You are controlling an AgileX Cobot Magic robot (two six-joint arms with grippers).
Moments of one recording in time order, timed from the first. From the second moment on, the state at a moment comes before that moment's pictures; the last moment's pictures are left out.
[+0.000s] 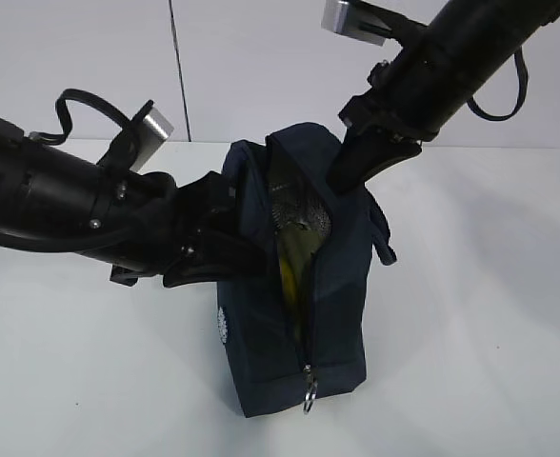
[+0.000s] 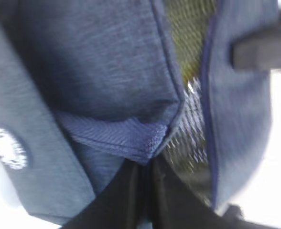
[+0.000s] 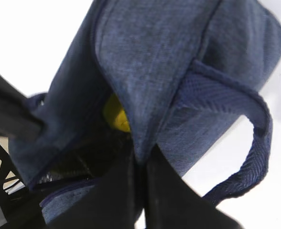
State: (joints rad) left arm -0.53 1.61 -0.88 -1.35 0.67 0.63; right arm 0.33 1.86 -1.63 0.59 1.23 -0.61
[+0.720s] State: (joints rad) left arm -0.51 1.61 -0.89 -1.30 0.50 0.64; right arm 0.33 1.86 -1.60 0.61 1.20 -0.63
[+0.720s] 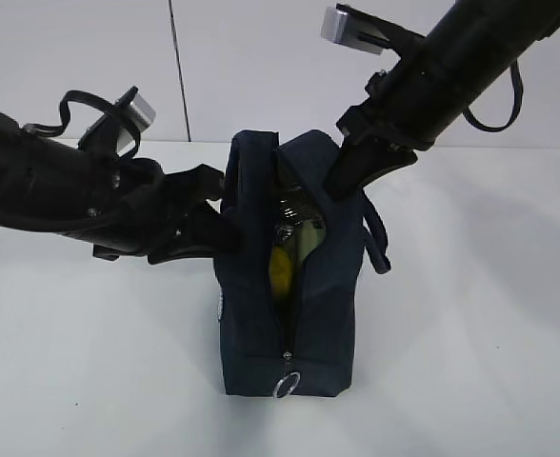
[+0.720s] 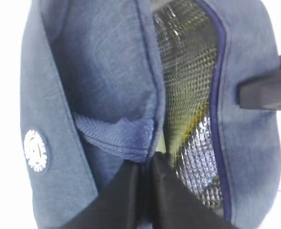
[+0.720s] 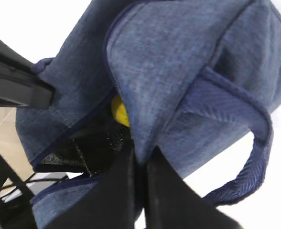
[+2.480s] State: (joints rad) left arm -0.49 1.62 -0.94 -1.25 0.53 0.66; right arm 0.33 1.89 -1.81 0.57 1.21 -0.58
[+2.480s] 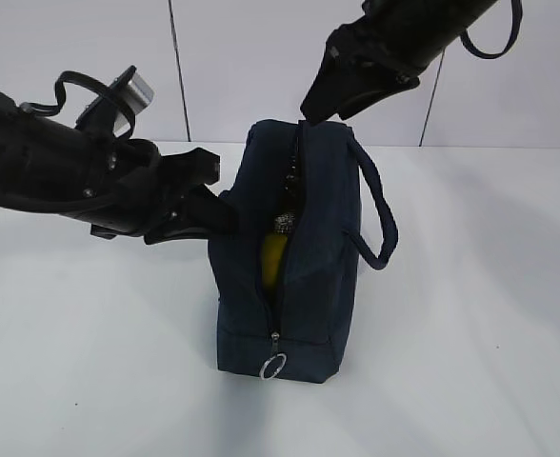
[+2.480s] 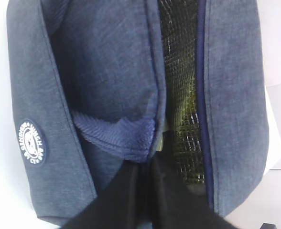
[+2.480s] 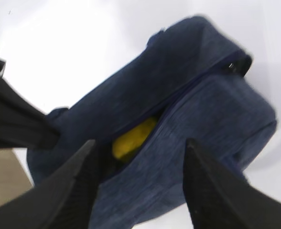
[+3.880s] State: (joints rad) left arm -0.49 1.62 -0.94 -1.22 0.53 0.67; right arm 0.33 1.55 -1.43 0.42 0.82 -0.47
